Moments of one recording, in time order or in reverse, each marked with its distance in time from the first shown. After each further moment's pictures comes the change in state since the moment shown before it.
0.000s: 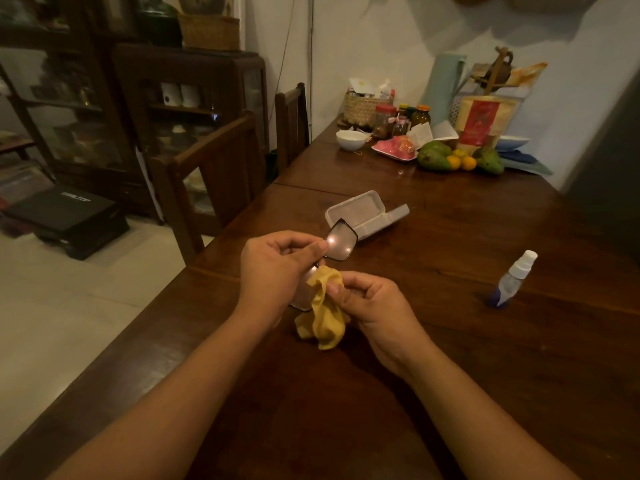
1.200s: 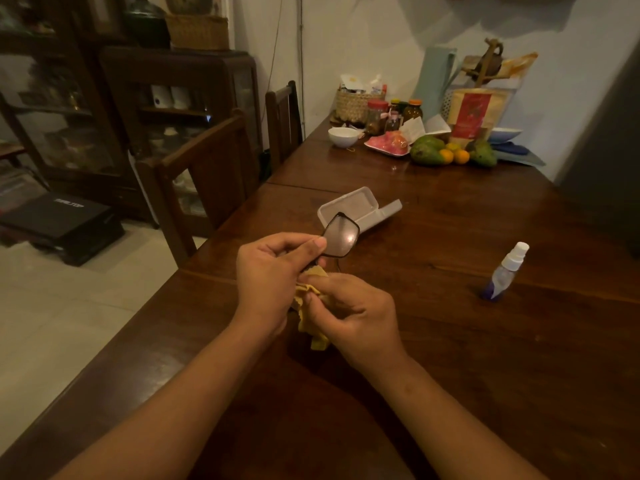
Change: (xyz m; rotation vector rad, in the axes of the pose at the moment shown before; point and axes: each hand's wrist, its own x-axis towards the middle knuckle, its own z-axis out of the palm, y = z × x) left_hand -0.012 0.007 0.010 -0.278 0.003 -0.027; right_hand -0.005 0.016 0.014 -0.526 0.167 -0.684
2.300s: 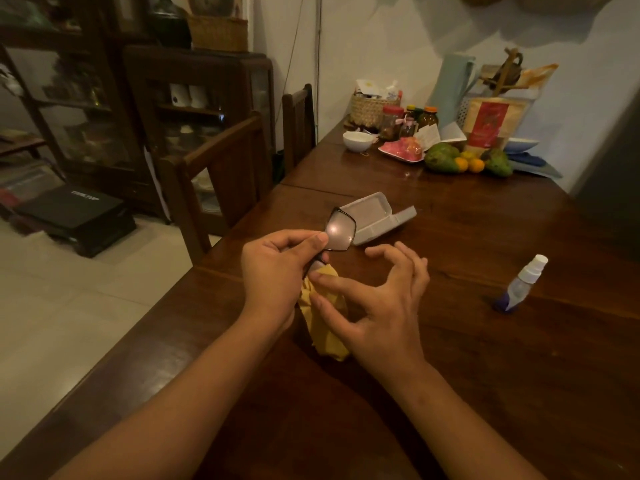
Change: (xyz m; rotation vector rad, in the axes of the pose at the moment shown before) left_hand 0.005 0.003 -0.007 -0.024 0.106 -0.018; right_hand 0.005 -0.008 -0.004 -0.632 0.053 0.027
